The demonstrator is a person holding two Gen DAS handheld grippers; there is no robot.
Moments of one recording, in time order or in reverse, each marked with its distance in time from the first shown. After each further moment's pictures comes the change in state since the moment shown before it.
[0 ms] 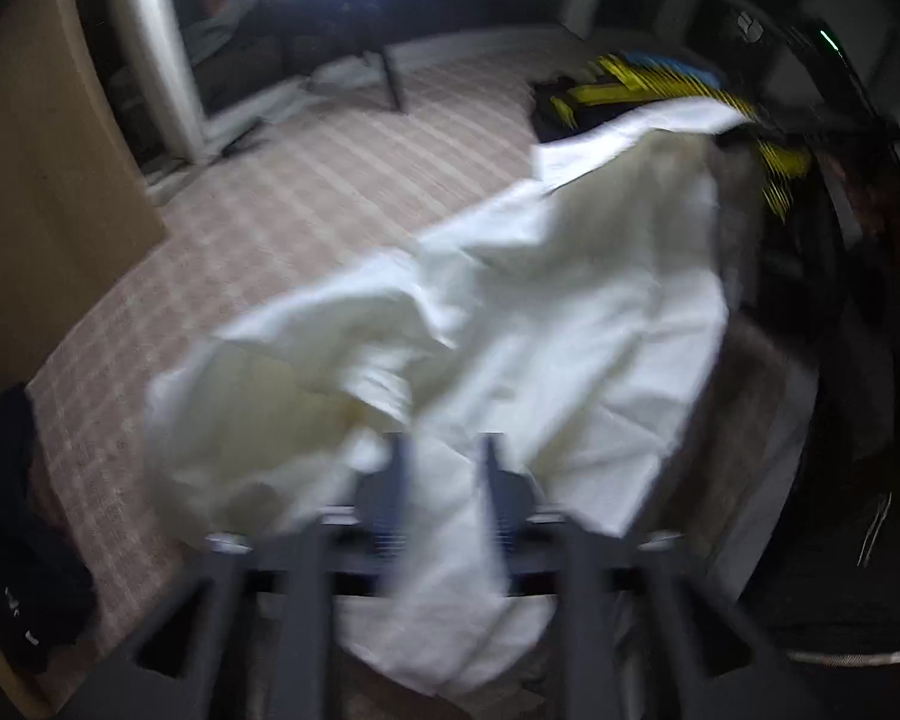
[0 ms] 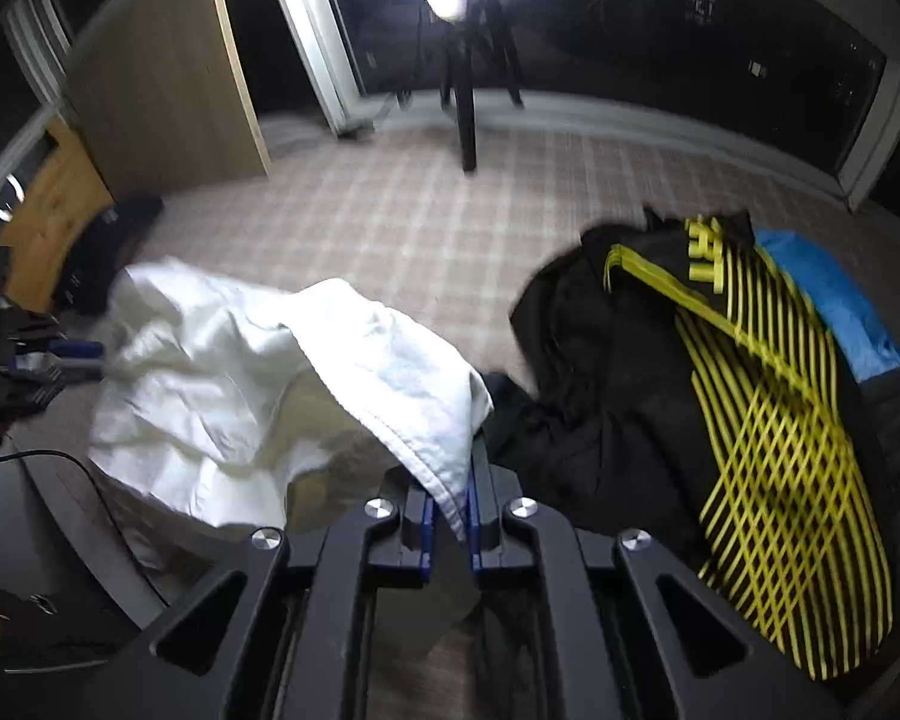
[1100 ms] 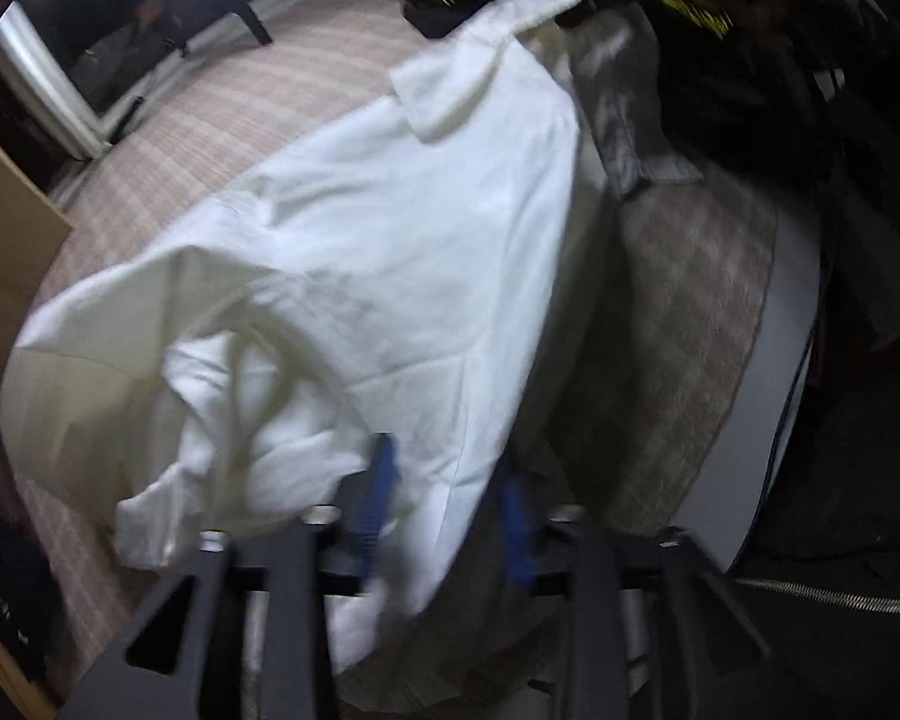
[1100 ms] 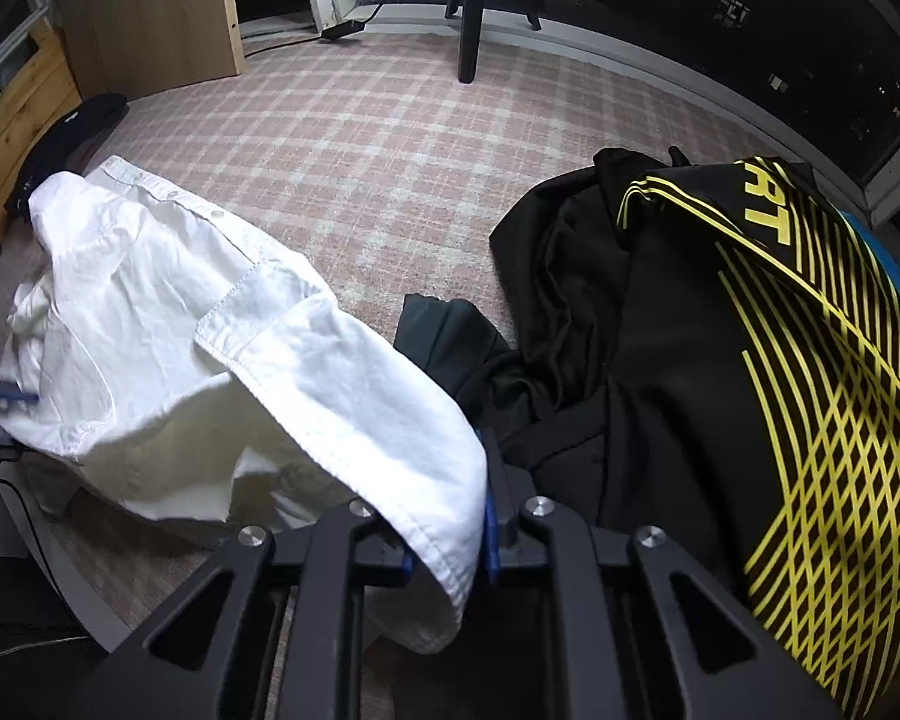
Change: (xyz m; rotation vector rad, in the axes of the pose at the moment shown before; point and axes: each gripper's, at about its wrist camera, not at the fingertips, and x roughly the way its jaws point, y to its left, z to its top) left arm 0.058 -0.074 -0.015 0.104 0.103 0.103; right arm 0.064 -0.009 -0.012 -0.121 0.103 -0.076
